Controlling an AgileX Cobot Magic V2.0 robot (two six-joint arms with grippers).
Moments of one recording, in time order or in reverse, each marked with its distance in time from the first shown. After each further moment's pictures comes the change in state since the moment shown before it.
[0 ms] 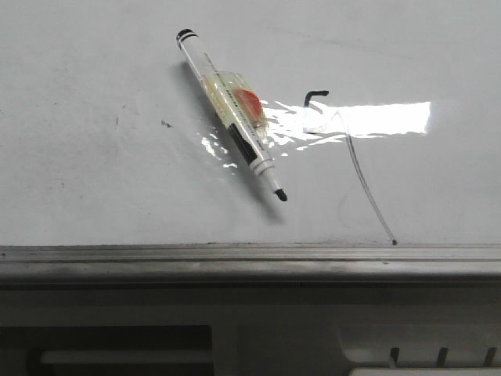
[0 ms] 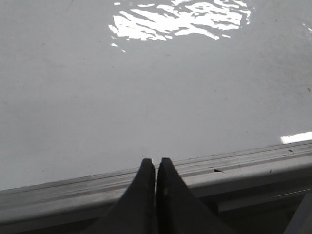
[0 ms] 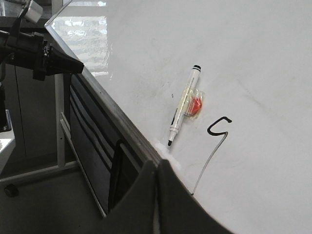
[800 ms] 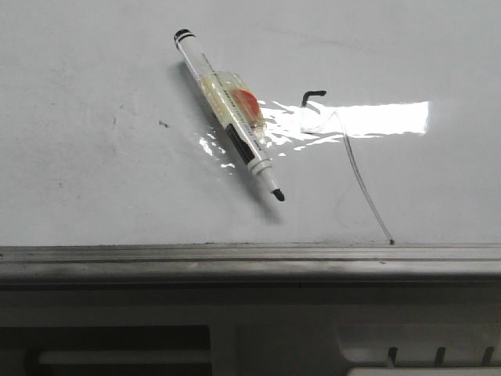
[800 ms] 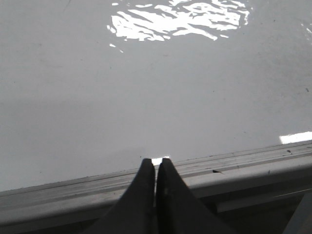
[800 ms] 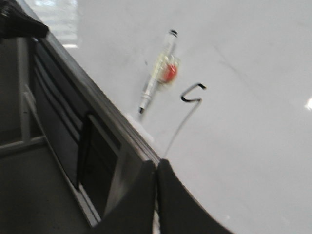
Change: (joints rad) left arm 0.000 0.000 0.000 0.000 0.001 0.000; right arm -0.116 -0.002 0.074 -0.085 0.008 0.012
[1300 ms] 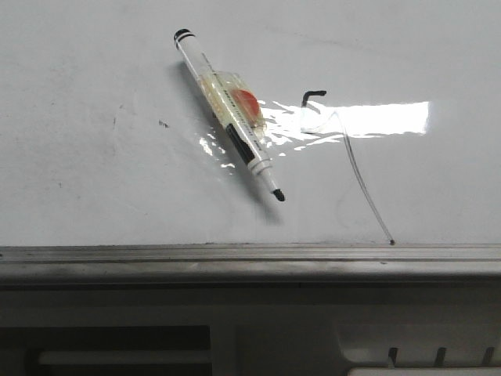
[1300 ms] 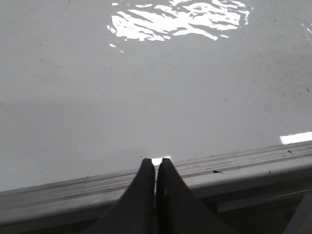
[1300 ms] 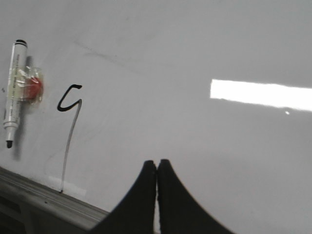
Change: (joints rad) left arm 0.000 0.000 0.000 0.000 0.000 0.000; right arm -0.398 0.000 0.368 0.085 -0.568 0.147
